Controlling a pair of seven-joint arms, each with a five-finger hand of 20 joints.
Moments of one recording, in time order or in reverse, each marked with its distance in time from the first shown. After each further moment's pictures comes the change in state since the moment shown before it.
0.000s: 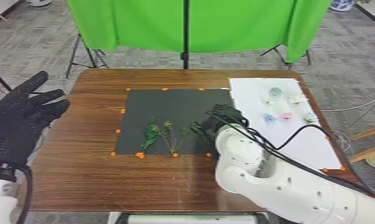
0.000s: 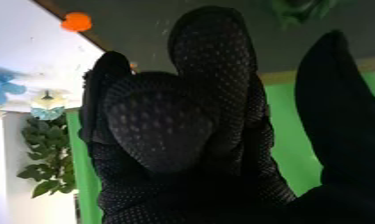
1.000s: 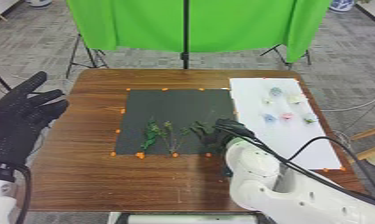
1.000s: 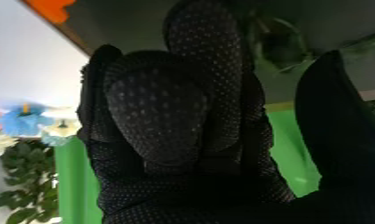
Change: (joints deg) left arm 0.2 -0.3 -0.4 -0.2 0.0 0.2 -0.3; right arm -5.7 5.7 2.0 -7.1 3.5 -3.6 -3.7
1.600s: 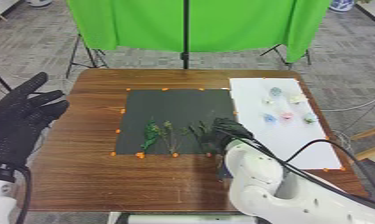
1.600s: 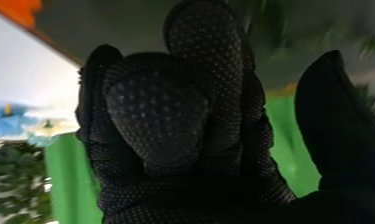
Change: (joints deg) left arm 0.2 0.0 0.0 0.0 0.0 0.0 -0.1; right arm -1.9 0.8 2.0 -2.6 -1.6 4.5 -1.0
